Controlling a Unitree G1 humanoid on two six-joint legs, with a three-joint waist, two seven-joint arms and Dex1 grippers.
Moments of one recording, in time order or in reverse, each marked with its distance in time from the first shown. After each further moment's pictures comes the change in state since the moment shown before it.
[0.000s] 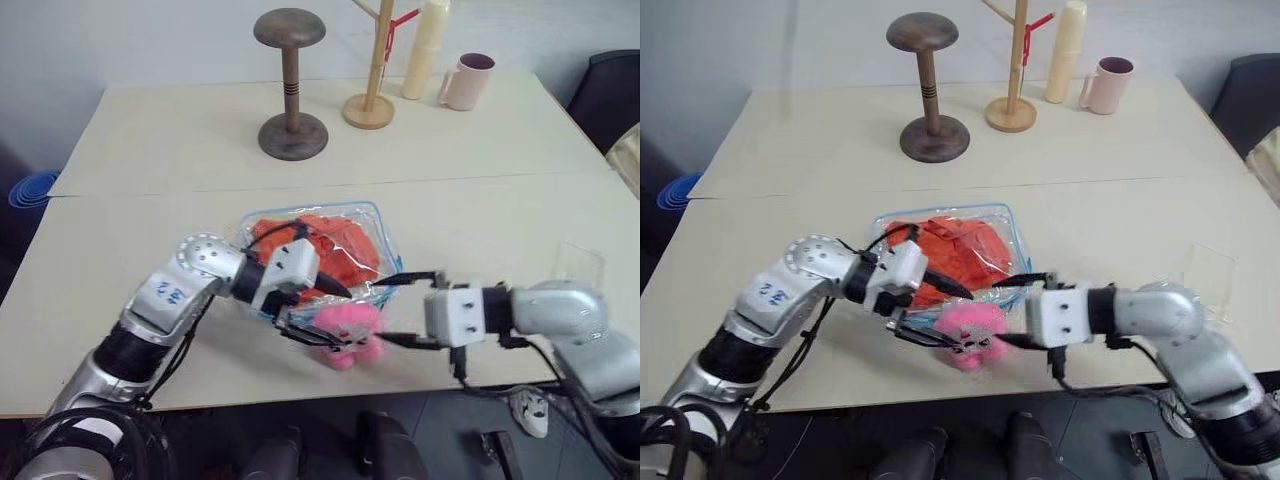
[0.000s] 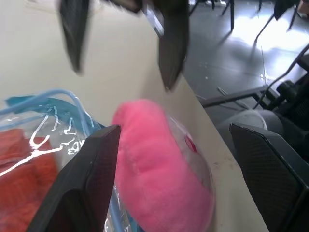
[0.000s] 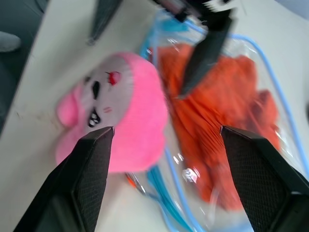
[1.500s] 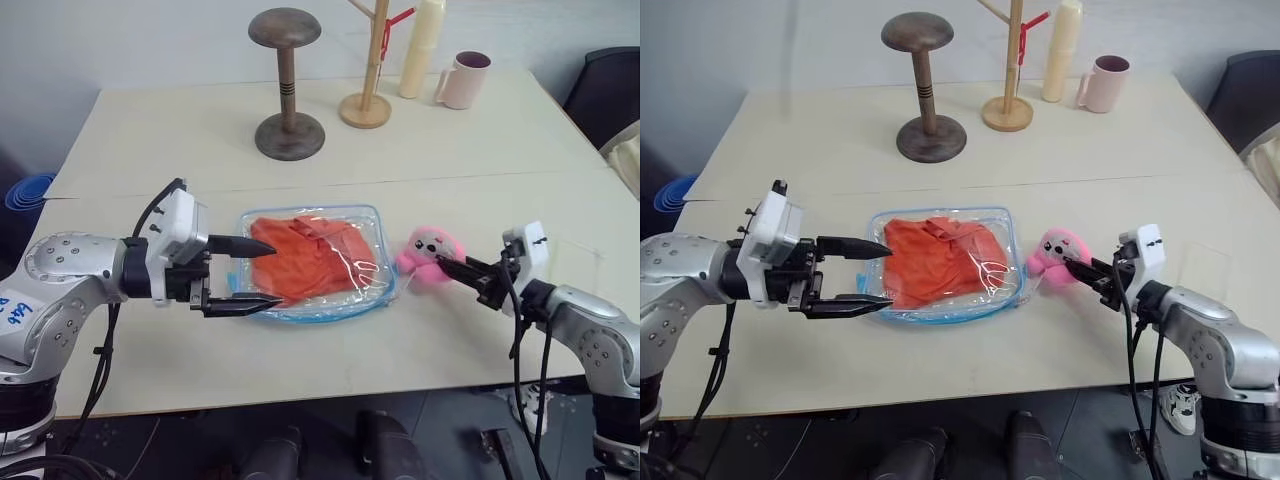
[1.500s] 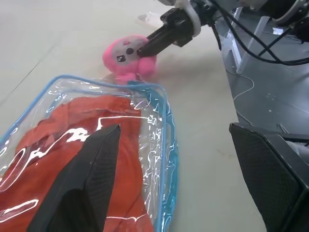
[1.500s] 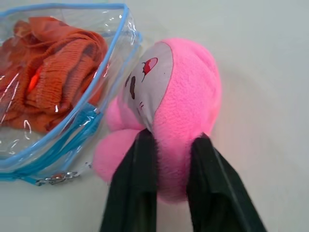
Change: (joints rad) left arm 0.249 0.303 0.566 -0.270 -0.368 0.266 0.177; right arm 0.031 0.252 -0.325 0.309 0.481 0.711 -0.461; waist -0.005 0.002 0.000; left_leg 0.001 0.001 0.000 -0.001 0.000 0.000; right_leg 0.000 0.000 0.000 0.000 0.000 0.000
